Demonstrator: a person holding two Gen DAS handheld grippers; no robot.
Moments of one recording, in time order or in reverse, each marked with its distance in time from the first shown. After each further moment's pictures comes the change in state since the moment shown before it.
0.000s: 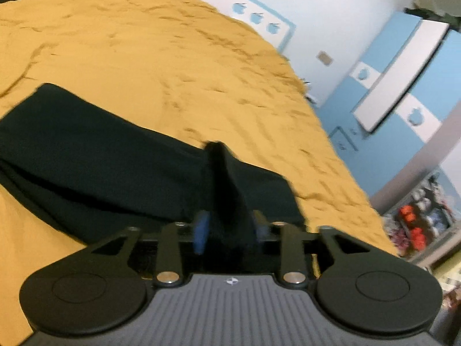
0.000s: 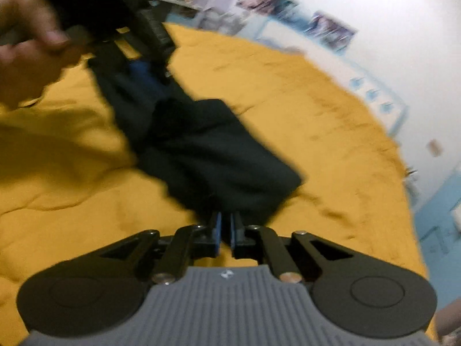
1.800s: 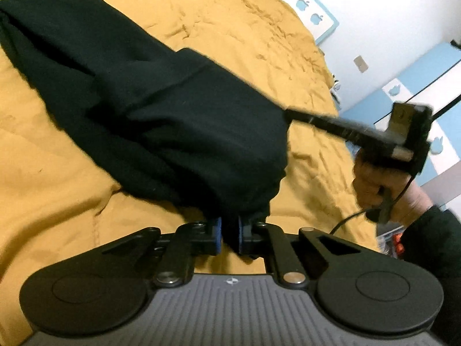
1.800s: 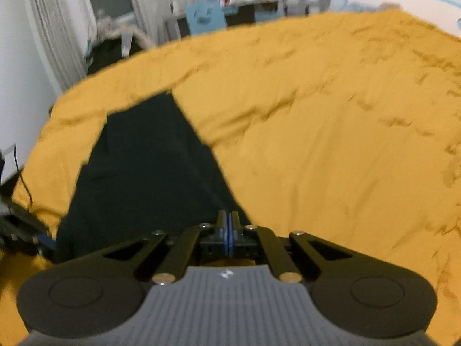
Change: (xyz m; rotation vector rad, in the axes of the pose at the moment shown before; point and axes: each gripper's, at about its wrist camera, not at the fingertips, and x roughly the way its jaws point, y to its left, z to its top) left arm 0.054 -0.051 -0.069 -0.275 0.081 0.072; right arm 0.205 -0.228 0.030 0.222 -0.015 0.780
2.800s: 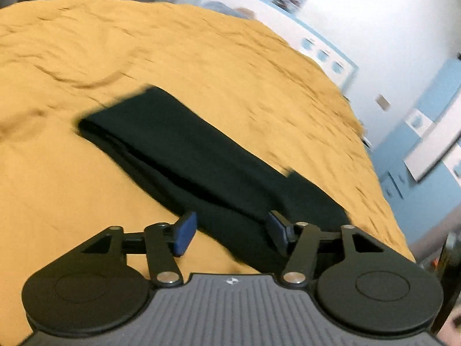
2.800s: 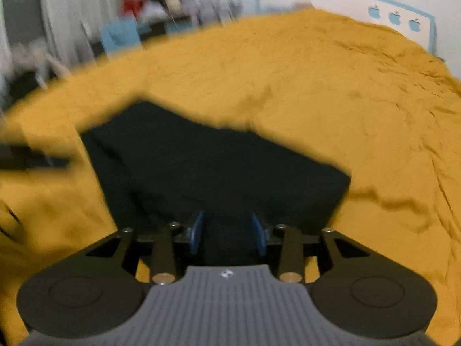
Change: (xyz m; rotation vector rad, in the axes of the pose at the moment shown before) left arm -0.120 0.109 0.079 0.057 -0.241 0.152; right arm 0.062 0.209 -0.043 0.173 0.066 -0.451
